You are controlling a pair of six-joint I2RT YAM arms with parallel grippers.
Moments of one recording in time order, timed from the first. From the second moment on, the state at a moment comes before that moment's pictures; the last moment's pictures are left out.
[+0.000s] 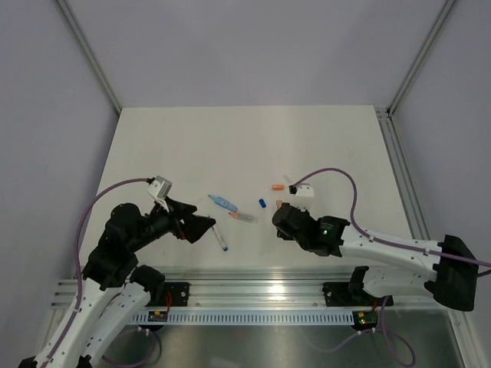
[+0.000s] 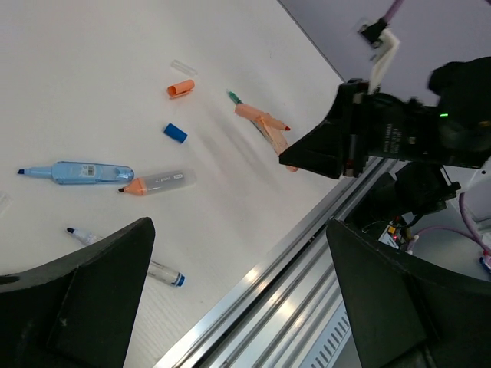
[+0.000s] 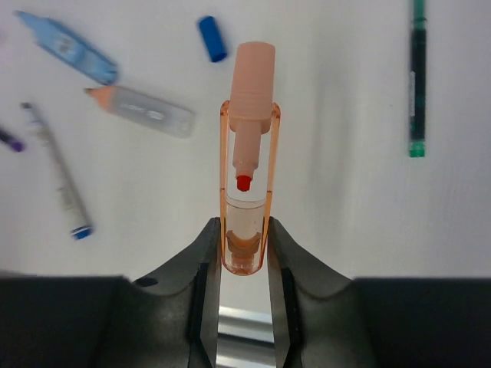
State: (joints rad) left arm -0.46 0.39 0.64 -0.48 0.41 -0.42; right arm 1.09 1.19 0.74 -0.51 0.55 0.97
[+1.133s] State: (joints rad) left arm -1.19 0.64 0.50 0.15 -0.09 -0.38; right arm 1.15 0.92 1.27 -0.85 0.01 0.89
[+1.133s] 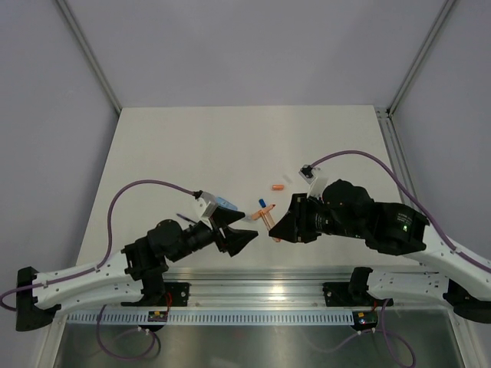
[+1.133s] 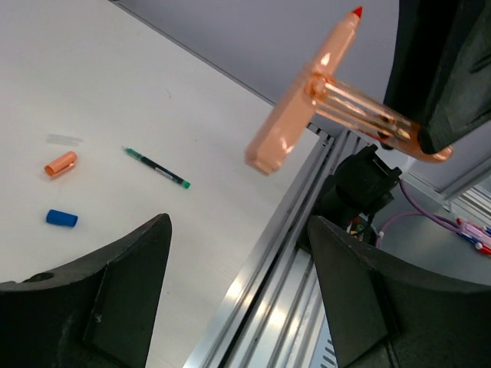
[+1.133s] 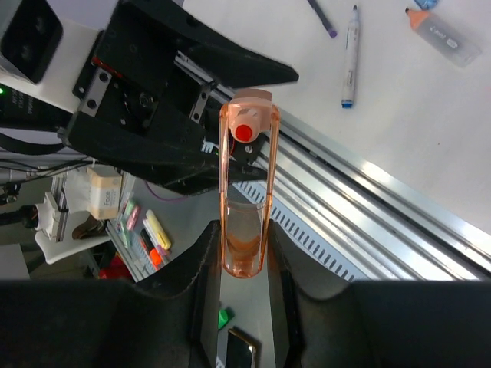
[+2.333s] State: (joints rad) left arm -1.20 0.71 0.50 0.20 -0.06 -0.30; right arm 1.15 0.97 1.28 -0.89 -0.02 0.91
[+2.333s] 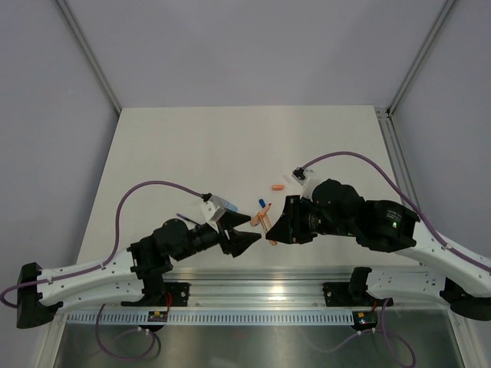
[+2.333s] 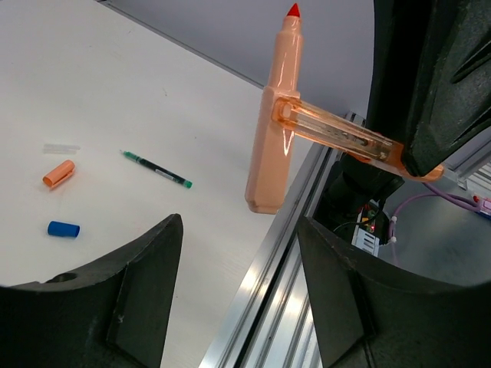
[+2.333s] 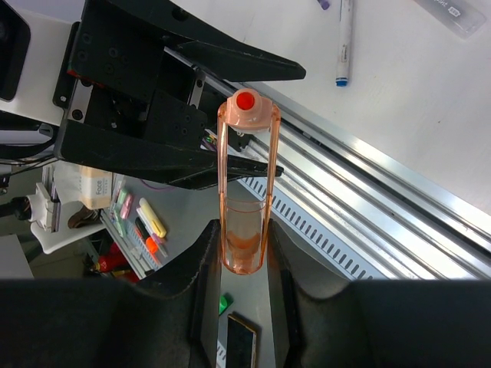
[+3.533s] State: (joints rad) left arm -1.20 0.73 0.50 0.22 -0.04 -0.28; right arm 1.15 1.00 1.23 -0.84 -0.06 0.93
